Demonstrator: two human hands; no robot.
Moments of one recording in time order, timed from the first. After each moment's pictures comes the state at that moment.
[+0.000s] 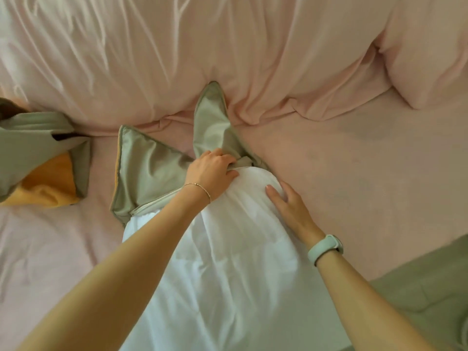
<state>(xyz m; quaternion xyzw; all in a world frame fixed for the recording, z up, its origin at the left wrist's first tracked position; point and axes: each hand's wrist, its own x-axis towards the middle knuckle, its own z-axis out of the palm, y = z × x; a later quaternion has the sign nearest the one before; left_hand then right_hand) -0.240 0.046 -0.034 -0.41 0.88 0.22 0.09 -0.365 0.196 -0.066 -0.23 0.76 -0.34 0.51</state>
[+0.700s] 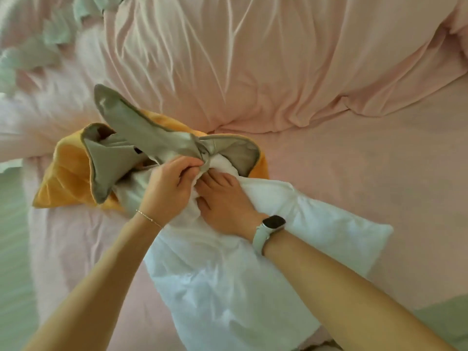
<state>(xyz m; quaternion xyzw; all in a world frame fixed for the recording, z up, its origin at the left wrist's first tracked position) -0.106 0.016 0.057 -0.45 0.85 0.24 -0.12 -0.201 0.083 -0.012 -0.67 0.62 -0.26 0.33</state>
